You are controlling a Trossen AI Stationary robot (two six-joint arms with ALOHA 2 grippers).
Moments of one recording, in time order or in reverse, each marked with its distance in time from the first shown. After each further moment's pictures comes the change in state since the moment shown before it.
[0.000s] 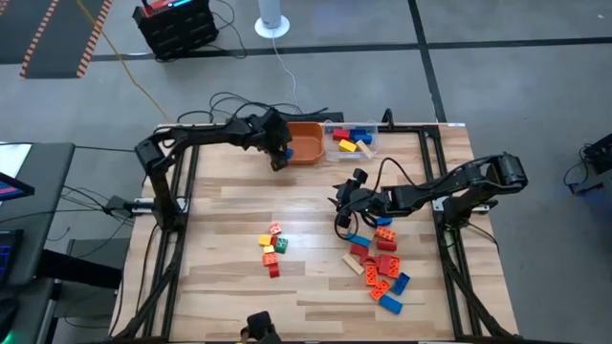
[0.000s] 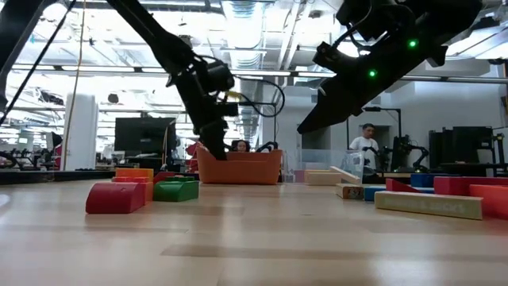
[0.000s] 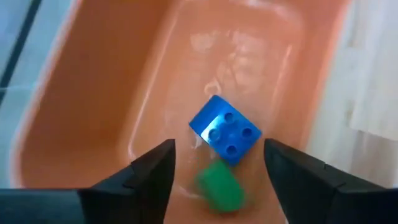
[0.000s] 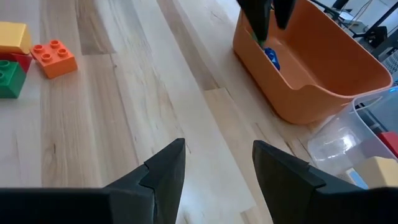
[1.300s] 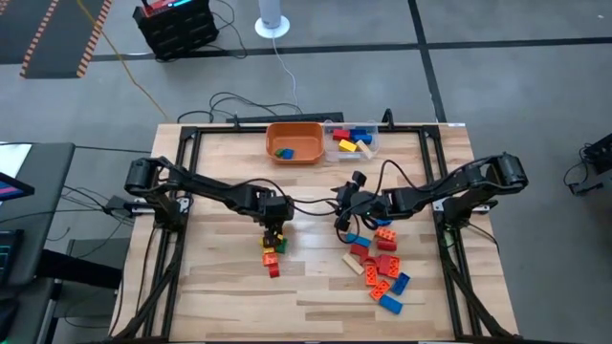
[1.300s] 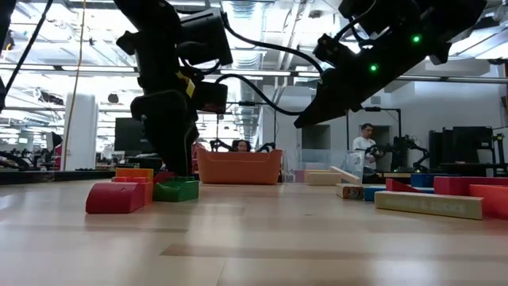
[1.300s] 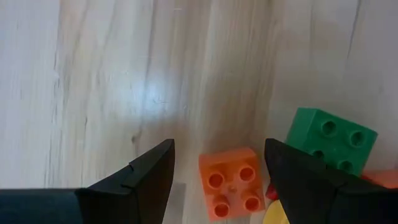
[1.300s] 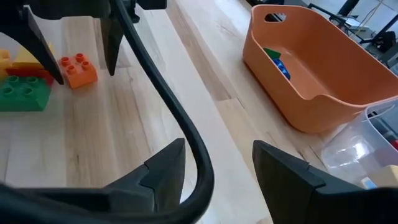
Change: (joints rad) left arm -0.644 -0.094 -0.217 -0.114 -0.019 -0.489; right arm 0.028 0.000 0.000 0.037 0.001 0.019
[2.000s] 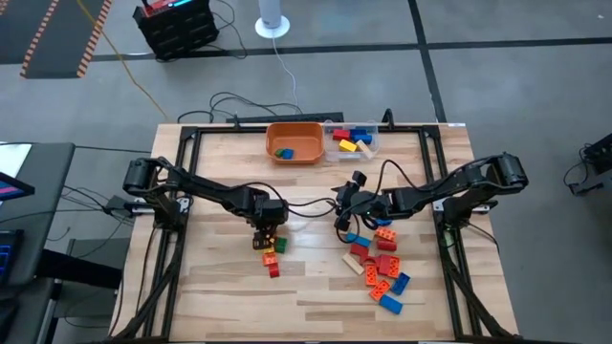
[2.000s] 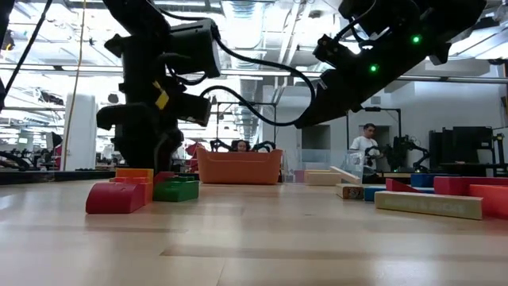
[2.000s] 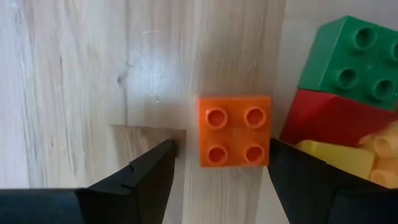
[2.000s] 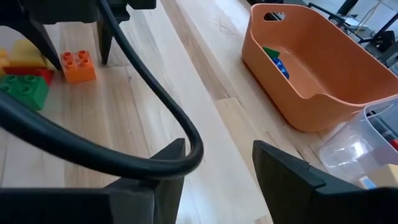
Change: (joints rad) left arm -0.012 -0.005 -0.056 -0.071 0.021 0.055; right arm 0.000 0.000 0.000 -0.005 0.000 -0.001
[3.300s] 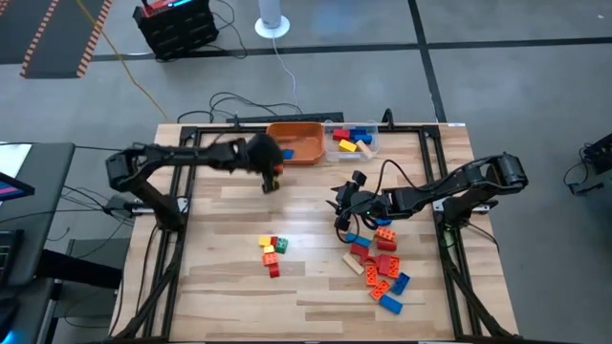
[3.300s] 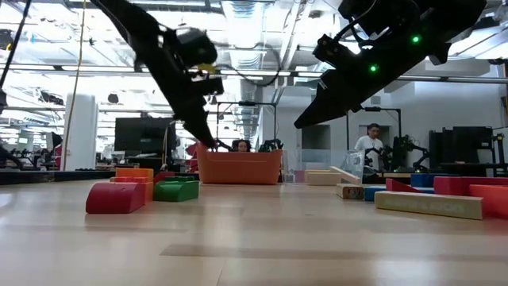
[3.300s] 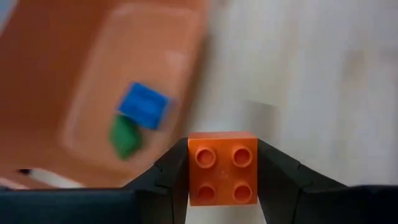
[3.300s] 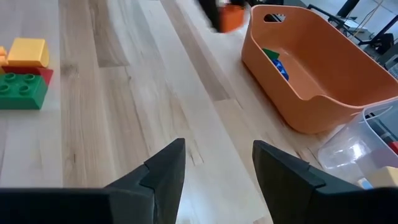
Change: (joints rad) left arm 0.495 -0.160 -0.015 0.312 -0.022 0.348; right arm 0.000 0.000 0.000 0.003 0.000 -0.015
